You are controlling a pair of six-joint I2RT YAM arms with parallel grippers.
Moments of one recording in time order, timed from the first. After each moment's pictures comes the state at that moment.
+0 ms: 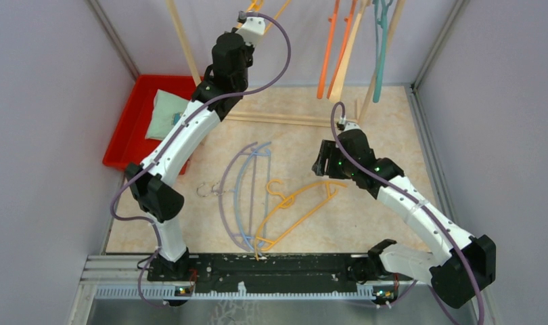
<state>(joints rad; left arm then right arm) -0.59 1.87 2.05 -0.17 -0.66 0.46 0.52 1.08 0.93 -0.57 0.03 0.55</state>
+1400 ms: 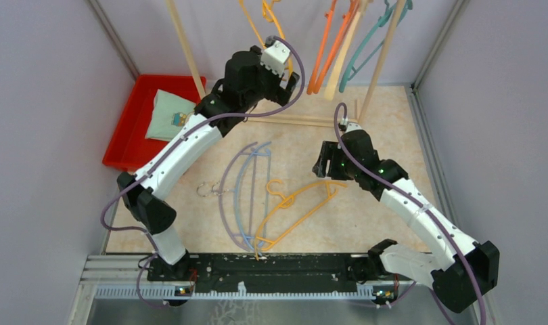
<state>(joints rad) -0.71 1.78 1.93 -0.34 -0.13 0.19 0.51 1.05 0.92 -0.60 0.00 0.53</state>
